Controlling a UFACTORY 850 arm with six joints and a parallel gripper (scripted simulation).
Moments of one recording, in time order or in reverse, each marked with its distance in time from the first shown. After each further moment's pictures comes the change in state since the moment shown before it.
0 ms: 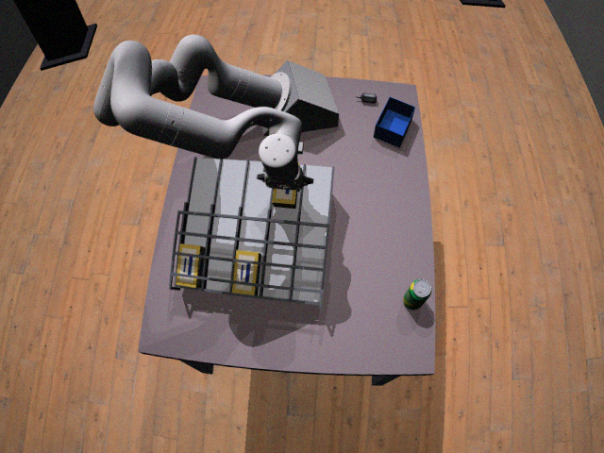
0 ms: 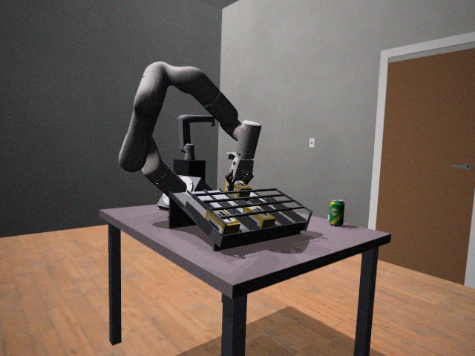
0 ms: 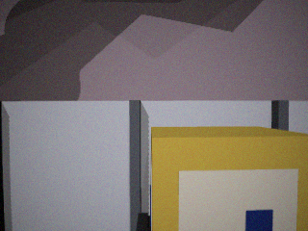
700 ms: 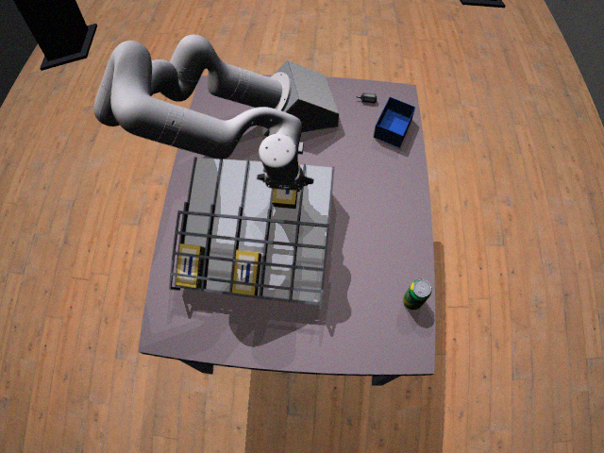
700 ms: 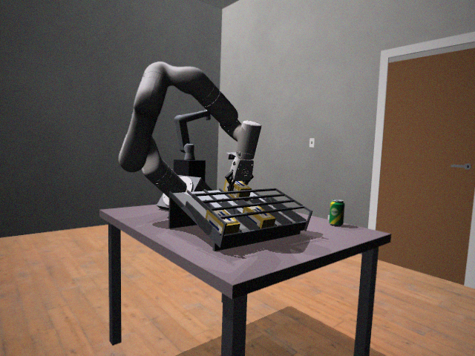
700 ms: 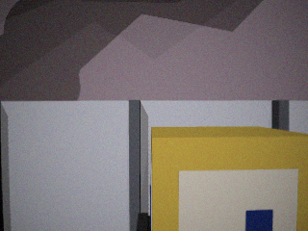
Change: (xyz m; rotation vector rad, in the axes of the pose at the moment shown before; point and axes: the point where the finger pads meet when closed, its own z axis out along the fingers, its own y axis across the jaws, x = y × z) arm 0.000 0.000 0.001 0.000 0.000 0.000
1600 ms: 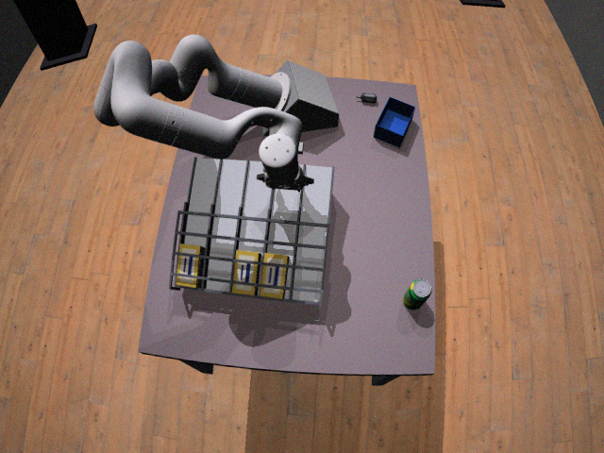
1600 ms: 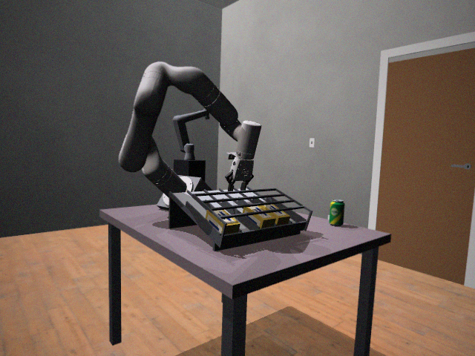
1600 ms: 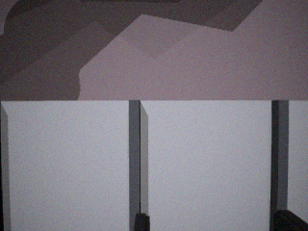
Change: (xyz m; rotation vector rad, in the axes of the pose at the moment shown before) arm 0.000 0.000 0.000 0.000 0.000 0.000
